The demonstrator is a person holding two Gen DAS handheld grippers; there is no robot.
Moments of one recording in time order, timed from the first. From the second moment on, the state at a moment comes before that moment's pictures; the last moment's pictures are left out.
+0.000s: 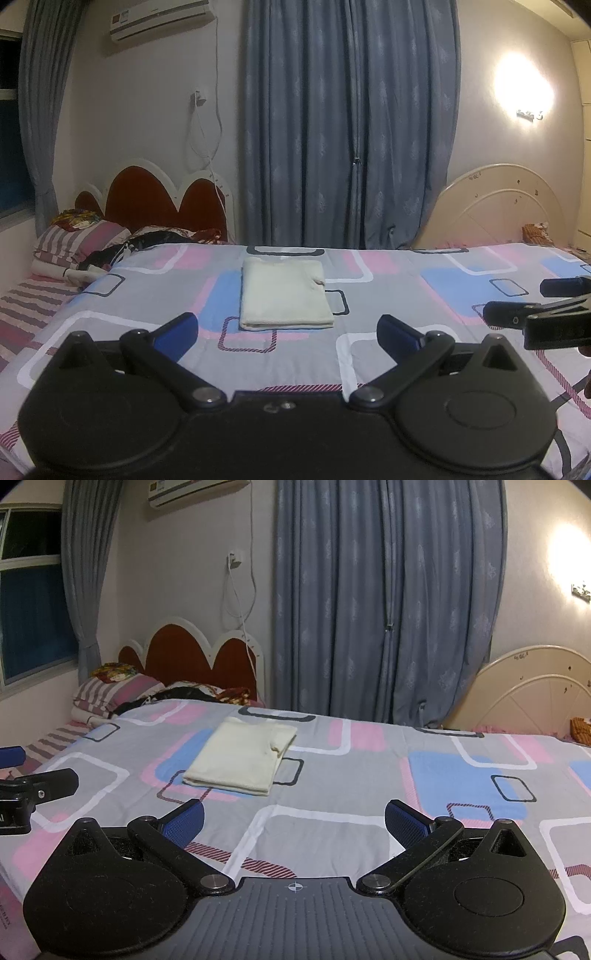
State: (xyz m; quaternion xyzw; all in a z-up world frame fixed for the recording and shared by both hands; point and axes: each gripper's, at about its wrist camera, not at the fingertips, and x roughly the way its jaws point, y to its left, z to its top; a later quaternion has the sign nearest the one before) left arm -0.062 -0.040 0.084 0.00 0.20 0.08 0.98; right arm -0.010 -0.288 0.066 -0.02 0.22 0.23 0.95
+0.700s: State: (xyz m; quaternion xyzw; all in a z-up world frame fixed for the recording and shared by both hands) left arm -0.061 -0.040 0.085 0.00 0.20 0.08 0.98; right arm -0.008 -0.294 0.066 -0.02 0.22 0.23 0.95
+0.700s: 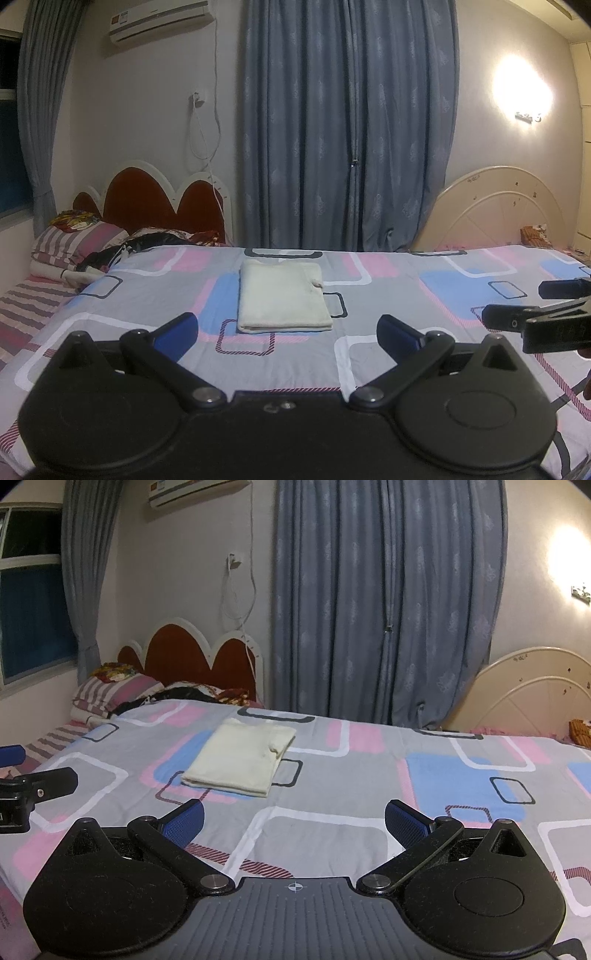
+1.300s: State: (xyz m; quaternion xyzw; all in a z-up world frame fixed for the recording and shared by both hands) left arm -0.061 -0.042 0.088 0.00 0.20 0.08 0.98; right arm -0.006 -0.298 0.069 -0.02 0.22 0.23 0.95
